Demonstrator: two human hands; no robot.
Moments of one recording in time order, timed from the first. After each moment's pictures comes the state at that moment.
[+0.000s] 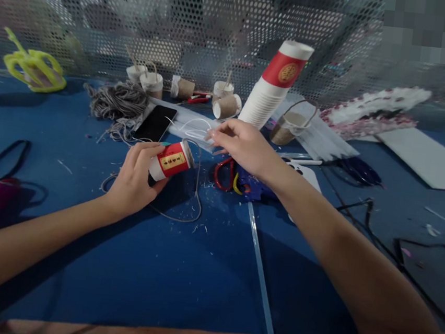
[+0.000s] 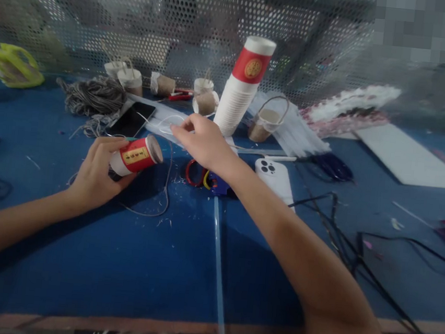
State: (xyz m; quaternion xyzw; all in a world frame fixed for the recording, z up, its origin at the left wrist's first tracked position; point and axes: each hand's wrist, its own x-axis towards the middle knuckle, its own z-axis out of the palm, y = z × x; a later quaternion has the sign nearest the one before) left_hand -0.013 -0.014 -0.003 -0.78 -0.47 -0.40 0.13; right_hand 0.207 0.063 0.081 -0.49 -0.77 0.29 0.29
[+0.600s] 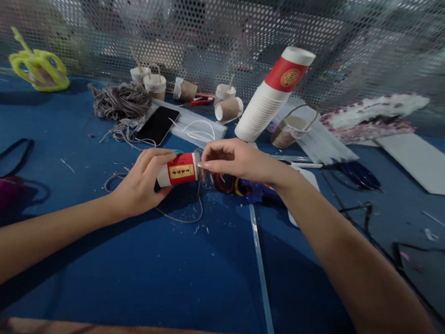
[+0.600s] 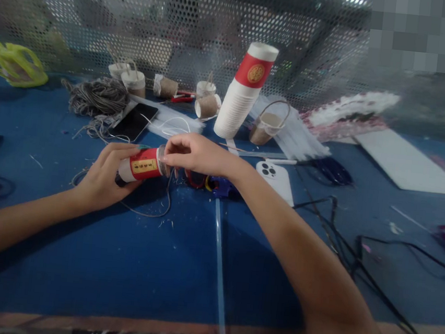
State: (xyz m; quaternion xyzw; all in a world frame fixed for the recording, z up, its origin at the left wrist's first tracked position) left_hand -0.011 -0.016 -0.003 -0.82 -0.41 -0.39 0.09; right_hand 0.211 0.056 0.094 -0.28 -0.83 0.48 0.11
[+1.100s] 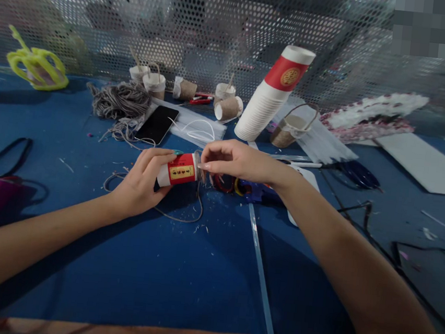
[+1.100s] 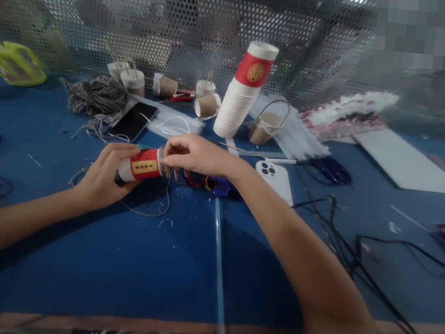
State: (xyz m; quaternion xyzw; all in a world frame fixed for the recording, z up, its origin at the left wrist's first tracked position) left_hand -0.012 -0.014 -0.005 -0.82 -0.40 -0.40 0.09; right_hand 0.211 0.056 0.094 -0.29 -0.82 0.49 0.08
